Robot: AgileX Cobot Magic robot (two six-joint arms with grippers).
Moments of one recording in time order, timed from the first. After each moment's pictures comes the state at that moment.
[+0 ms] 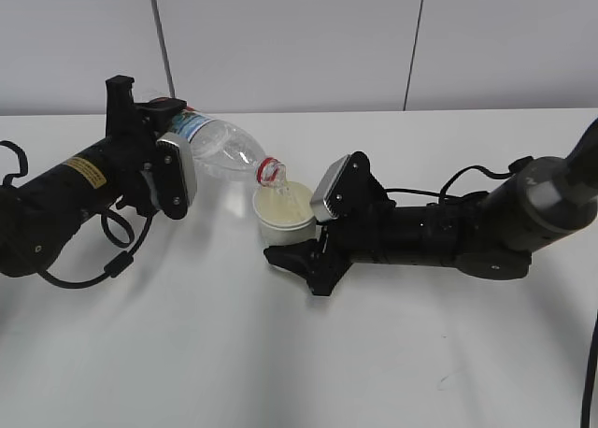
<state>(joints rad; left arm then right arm) -0.26 2.05 -0.85 0.24 -1.05 1.41 0.31 2.20 -1.05 -0.92 -0.84 0.28</state>
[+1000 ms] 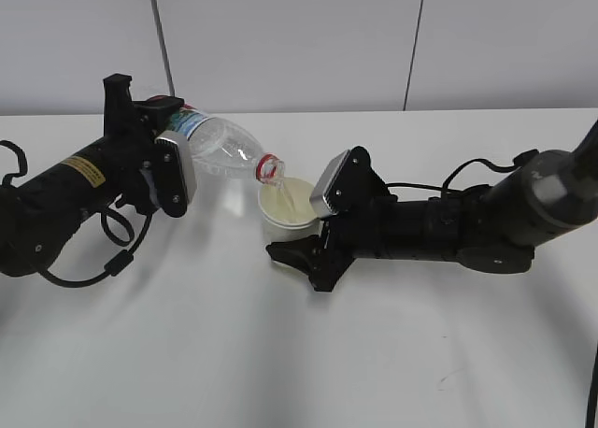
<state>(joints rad) -0.26 2.05 -0.85 0.23 -1.06 1.41 0.31 2.18 -1.05 -0.93 -0.80 0.28</state>
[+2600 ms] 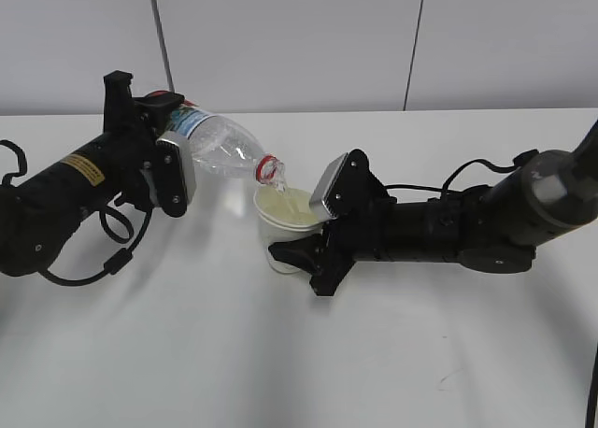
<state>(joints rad) -0.26 2.05 -0.85 0.23 -1.08 1.45 0.31 2.18 -1.05 -0.96 -0.80 0.28</state>
